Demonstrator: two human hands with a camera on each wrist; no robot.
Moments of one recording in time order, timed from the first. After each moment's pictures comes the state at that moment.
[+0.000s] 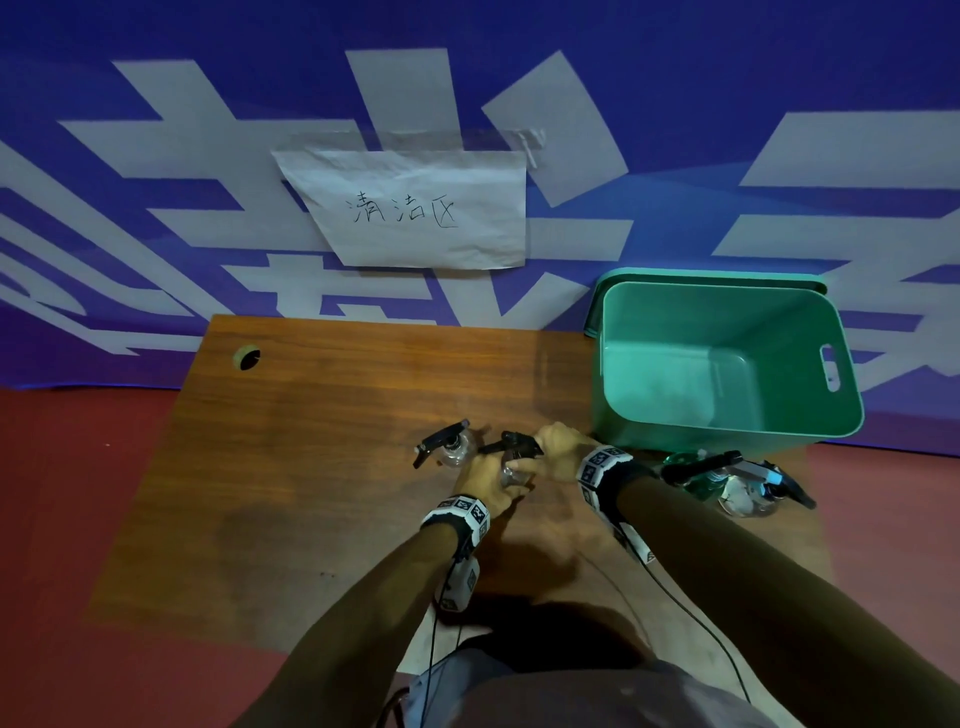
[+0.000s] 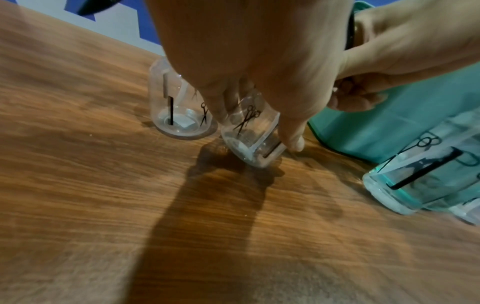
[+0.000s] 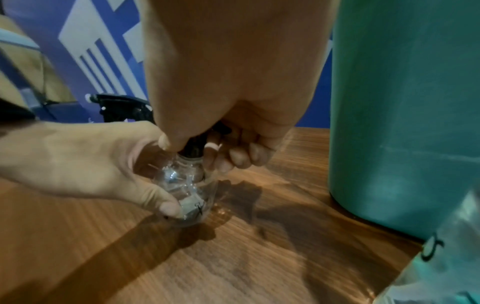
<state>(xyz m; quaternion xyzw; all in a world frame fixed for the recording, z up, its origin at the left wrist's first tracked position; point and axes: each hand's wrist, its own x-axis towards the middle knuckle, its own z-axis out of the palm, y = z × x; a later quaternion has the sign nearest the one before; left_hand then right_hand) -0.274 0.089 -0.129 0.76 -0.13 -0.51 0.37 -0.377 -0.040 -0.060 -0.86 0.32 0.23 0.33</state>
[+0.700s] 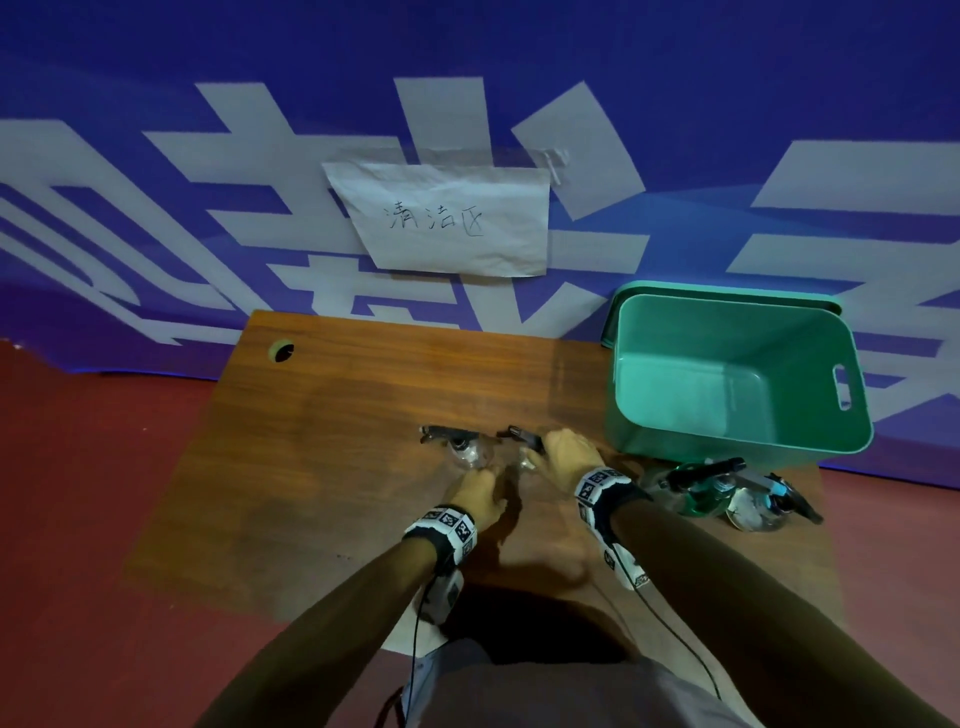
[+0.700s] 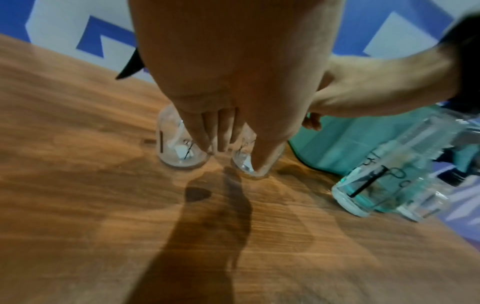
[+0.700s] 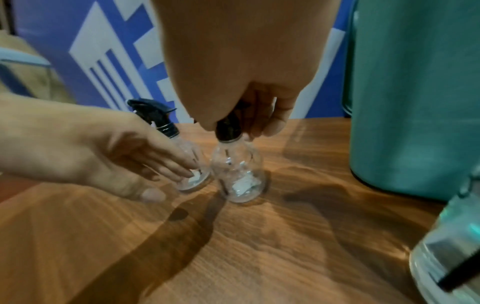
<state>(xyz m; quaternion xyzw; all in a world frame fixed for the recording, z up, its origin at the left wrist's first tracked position) -0.269 0.142 -0.082 0.85 -0.40 -0.35 0.02 -0.380 -0.008 -0.029 -0.89 0.34 0.16 0.24</state>
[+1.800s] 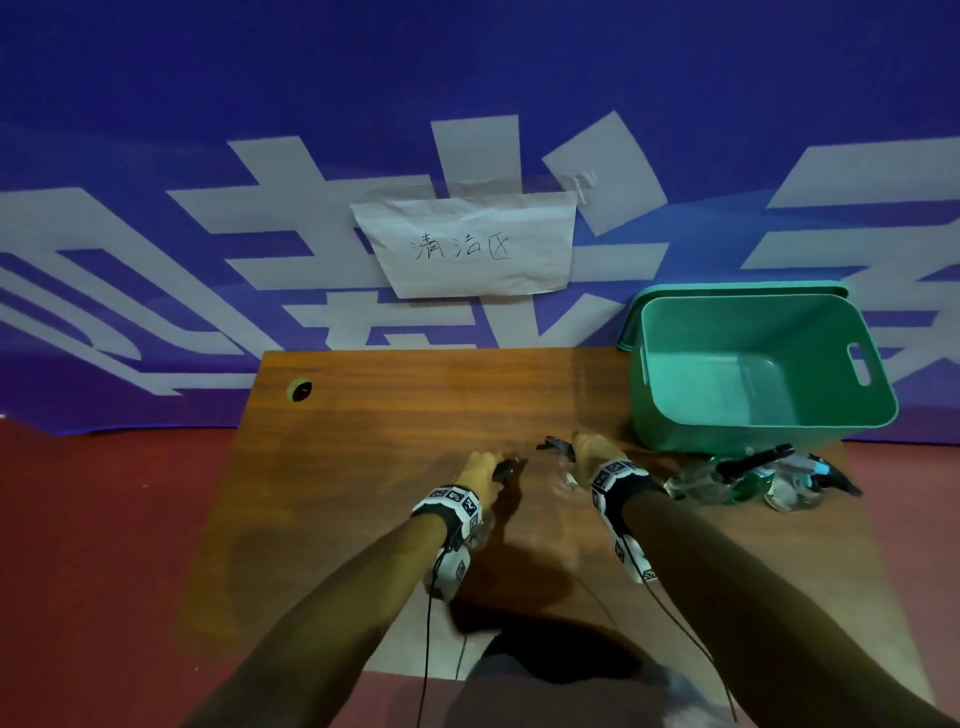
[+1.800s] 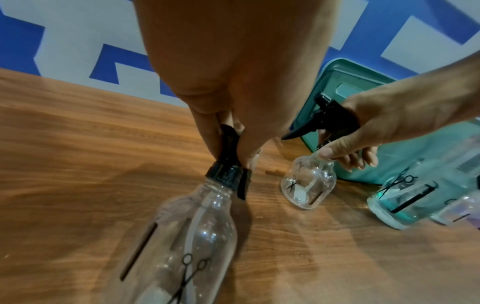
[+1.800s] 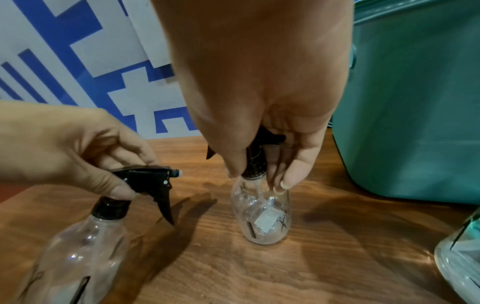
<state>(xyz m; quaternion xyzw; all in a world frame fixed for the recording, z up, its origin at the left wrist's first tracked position) -0.185 0.143 -0.027 0.83 -0.39 -0.40 0.00 -0.341 0.002 -0.034 -0.83 0.44 0.22 0.26</state>
